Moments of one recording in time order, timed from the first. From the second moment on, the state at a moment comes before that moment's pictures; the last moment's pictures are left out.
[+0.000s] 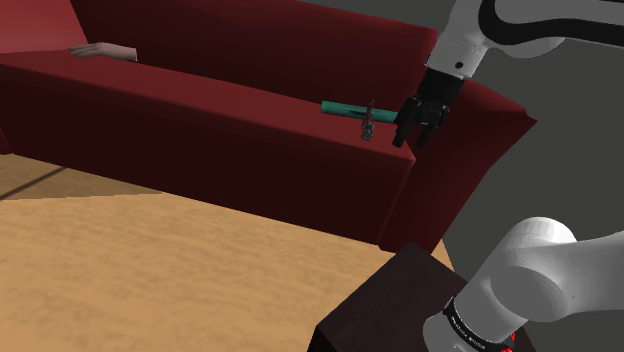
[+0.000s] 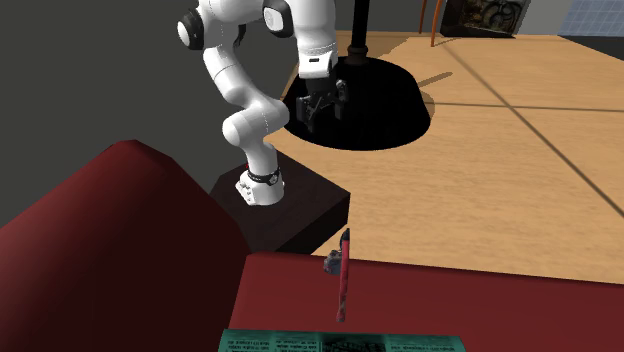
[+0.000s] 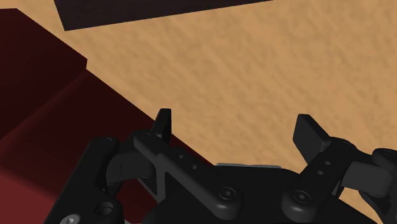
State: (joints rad) arm 0.00 -0.83 -0.05 -2.40 0.10 1.60 0.13
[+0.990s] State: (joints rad) arm 0.00 -0.49 -0.25 -2.20 -0.04 1.81 -0.24
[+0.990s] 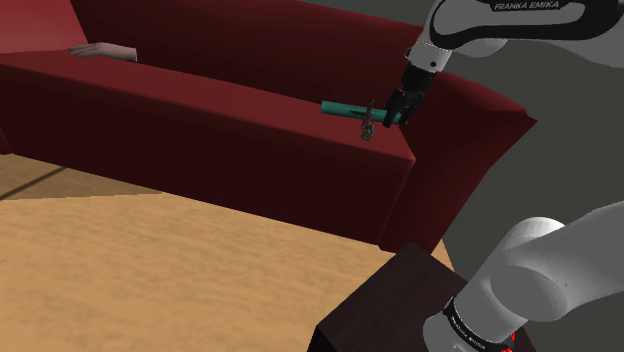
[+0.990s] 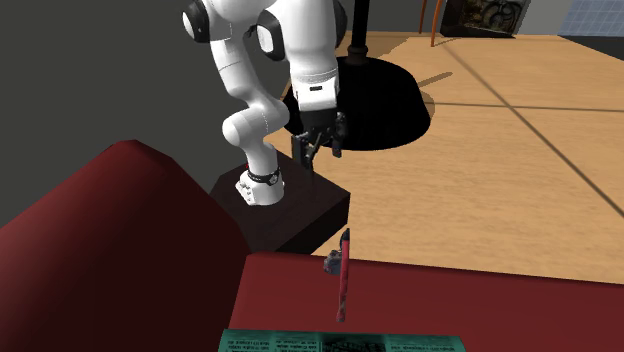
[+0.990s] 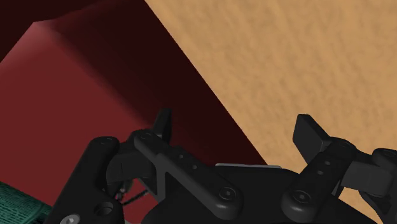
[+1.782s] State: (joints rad) arm 0.01 -0.09 -0.40 -1.82 0.02 1.91 -0.58
